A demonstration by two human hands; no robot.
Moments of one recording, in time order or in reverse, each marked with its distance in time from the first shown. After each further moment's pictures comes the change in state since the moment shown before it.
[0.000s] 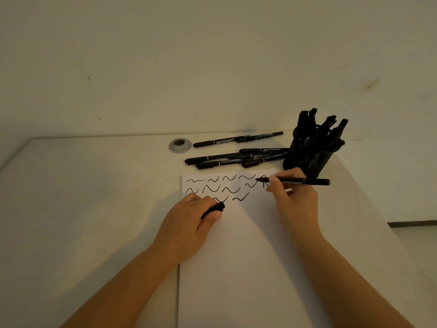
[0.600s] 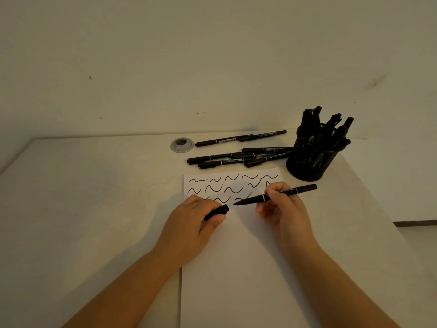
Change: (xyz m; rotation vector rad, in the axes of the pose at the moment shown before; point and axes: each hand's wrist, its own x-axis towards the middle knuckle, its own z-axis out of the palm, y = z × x) left_hand -0.001 -0.001 0.002 -0.030 0.008 0.021; right_hand -0.023 -0.004 0.010 0.666 -0.242 0.314
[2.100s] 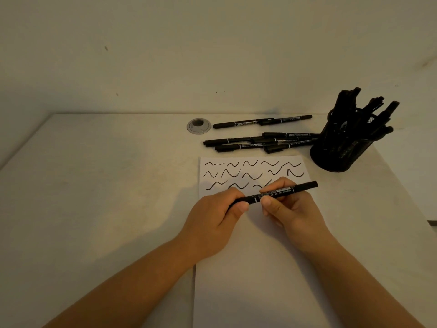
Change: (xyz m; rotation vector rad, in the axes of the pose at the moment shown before) left_hand -0.006 0.015 0.005 -0.242 -0.009 -0.009; right_hand -0.010 0.000 0.007 -0.276 -0.345 -0.106
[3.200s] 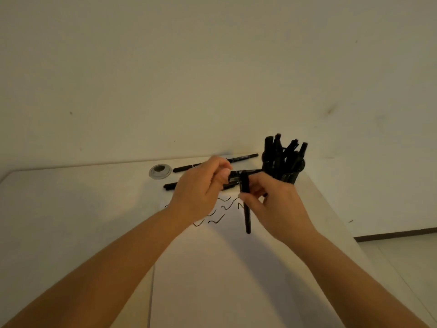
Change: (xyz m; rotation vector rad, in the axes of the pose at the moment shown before) left_hand 0.103 0.058 -0.010 0.089 0.172 0.244; right_hand 0.018 -0.069 -0.053 -0.923 0.242 -0.254
